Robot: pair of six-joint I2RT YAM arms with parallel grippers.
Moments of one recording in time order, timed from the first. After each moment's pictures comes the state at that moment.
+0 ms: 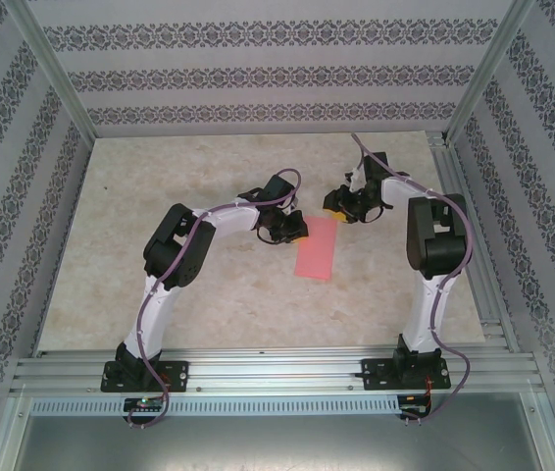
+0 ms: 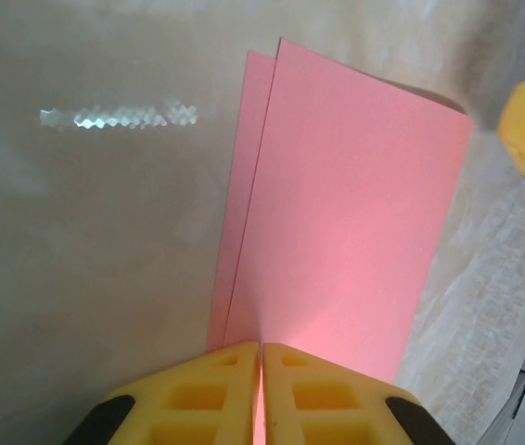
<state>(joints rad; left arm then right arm) -0.63 2.27 1.61 -0.36 0.50 -0.87 0.09 2.08 1.40 -0.54 -0.66 0.39</state>
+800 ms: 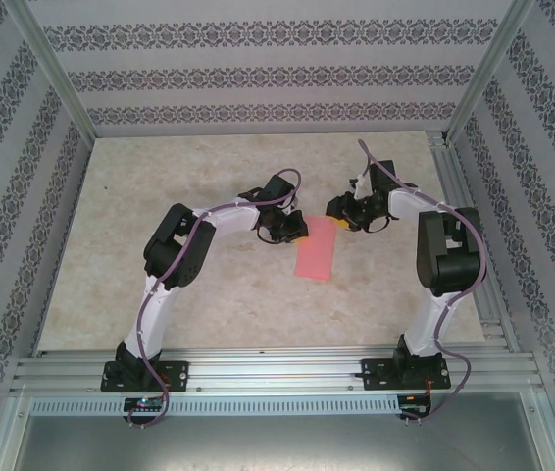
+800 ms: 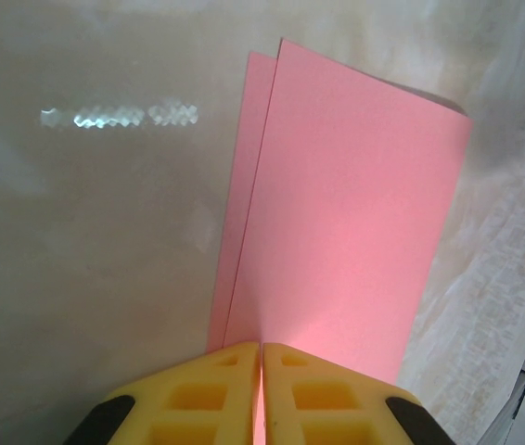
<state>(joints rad) -0.63 2.27 1.61 -0.36 0.50 -0.87 0.10 1.90 1.19 -0.46 -0.69 0.42</state>
